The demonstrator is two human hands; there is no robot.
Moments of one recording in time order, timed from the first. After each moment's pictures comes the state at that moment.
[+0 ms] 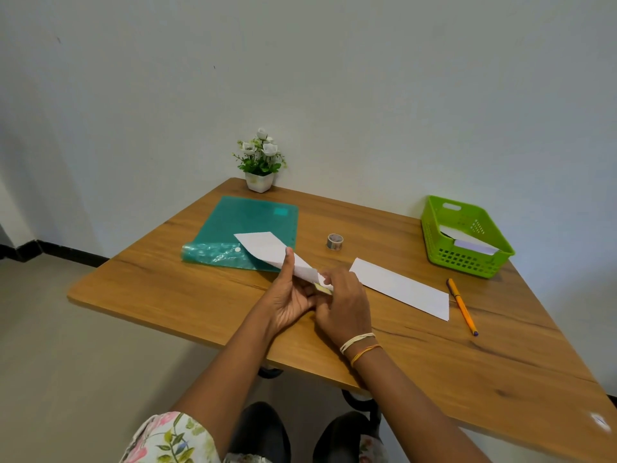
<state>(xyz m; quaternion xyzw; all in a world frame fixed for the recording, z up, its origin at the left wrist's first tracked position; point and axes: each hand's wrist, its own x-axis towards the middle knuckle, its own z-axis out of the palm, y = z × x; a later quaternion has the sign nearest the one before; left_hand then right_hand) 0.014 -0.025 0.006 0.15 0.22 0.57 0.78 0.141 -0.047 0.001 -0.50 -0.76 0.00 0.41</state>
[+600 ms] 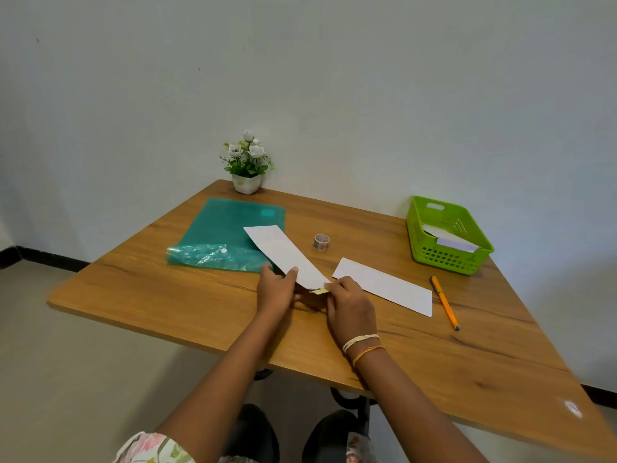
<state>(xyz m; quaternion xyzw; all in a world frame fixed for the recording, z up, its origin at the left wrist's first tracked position) 0.032 -0.032 0.016 0.33 0.61 0.57 0.45 0.172 -0.049 -0.003 -0.56 -0.75 -0.06 0.34</state>
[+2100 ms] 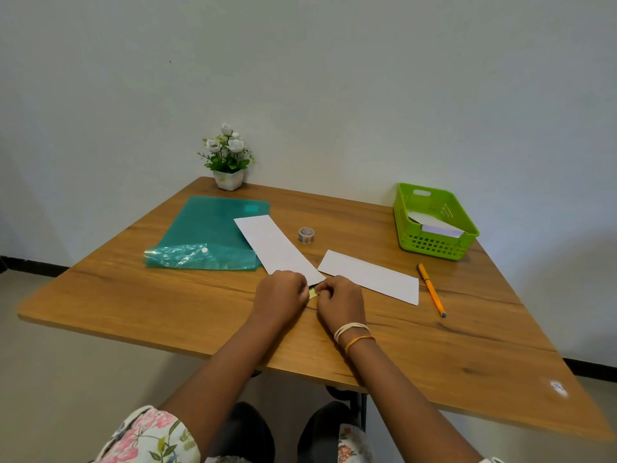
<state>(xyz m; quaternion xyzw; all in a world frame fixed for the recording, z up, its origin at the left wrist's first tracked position) 0.054 -0.030 0.005 0.73 0.64 0.24 -0.01 0.179 -0.042 0.005 -0.65 -0.65 0.14 0.37</state>
